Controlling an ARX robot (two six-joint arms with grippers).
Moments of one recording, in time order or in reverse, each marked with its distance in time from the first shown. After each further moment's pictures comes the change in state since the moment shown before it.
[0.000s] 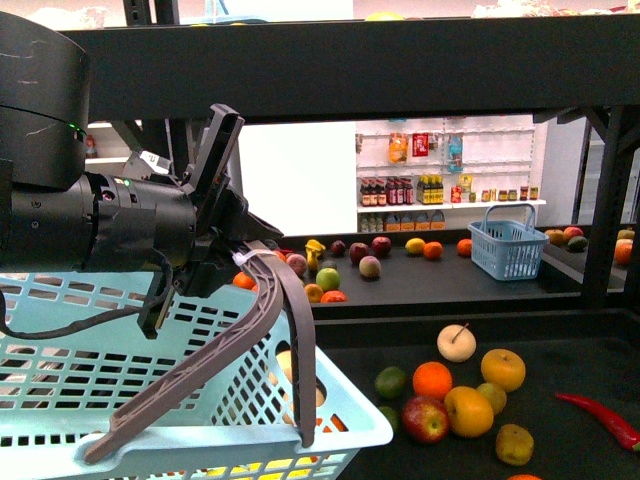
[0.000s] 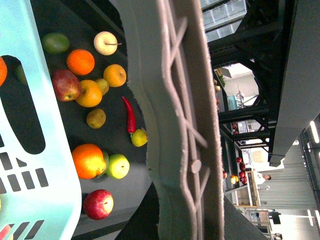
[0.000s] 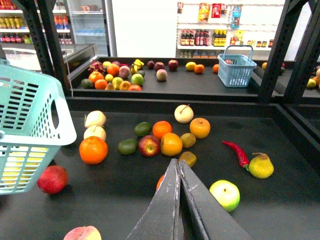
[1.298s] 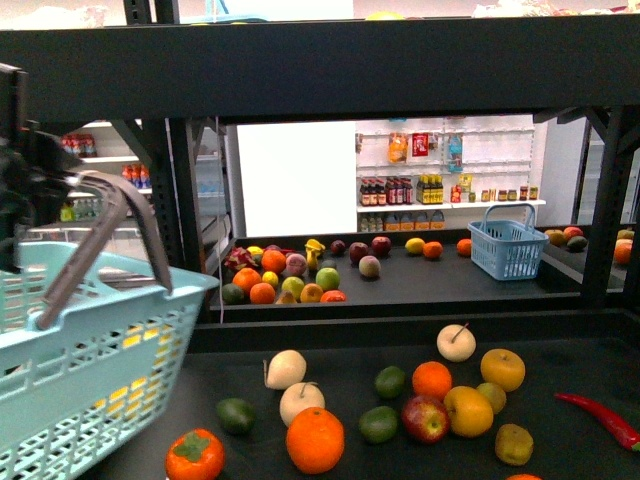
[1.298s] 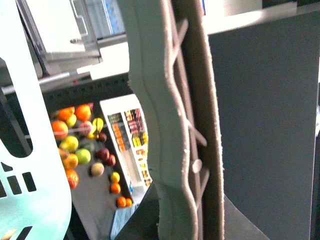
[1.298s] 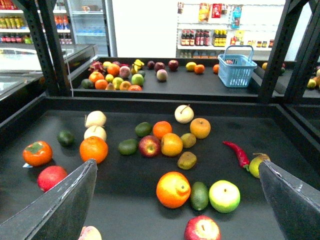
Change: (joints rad) left arm 0.468 0.169 0.134 0.460 -0.390 -0.347; right arm 0.000 -0.002 0.000 0.000 -0.002 0.000
